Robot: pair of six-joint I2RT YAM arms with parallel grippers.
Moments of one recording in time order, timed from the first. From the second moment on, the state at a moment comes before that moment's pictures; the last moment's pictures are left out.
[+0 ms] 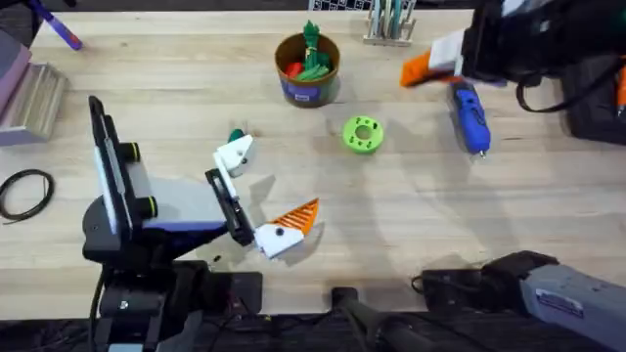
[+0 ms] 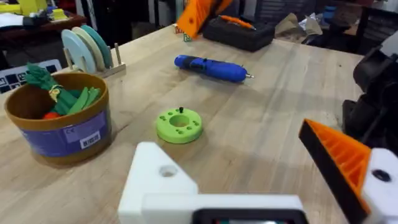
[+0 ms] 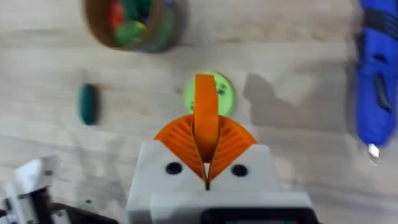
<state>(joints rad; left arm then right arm) 0.00 0.01 0.01 -0.11 1.08 0.04 0.28 1.22 1.28 -0.99 -0.15 0.38</state>
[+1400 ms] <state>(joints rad) 0.00 0.01 0.01 -0.11 1.08 0.04 0.21 1.40 0.38 0.99 -1.41 1.38</state>
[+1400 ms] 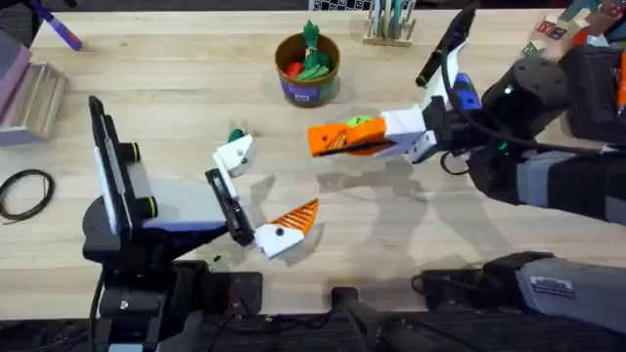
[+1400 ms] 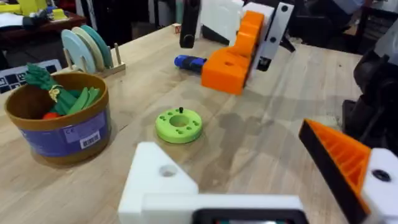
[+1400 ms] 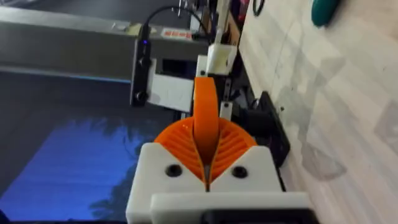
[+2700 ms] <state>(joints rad) 0.00 0.01 0.01 -0.11 1.08 0.04 0.46 1.84 0.73 0.99 -1.56 1.35</state>
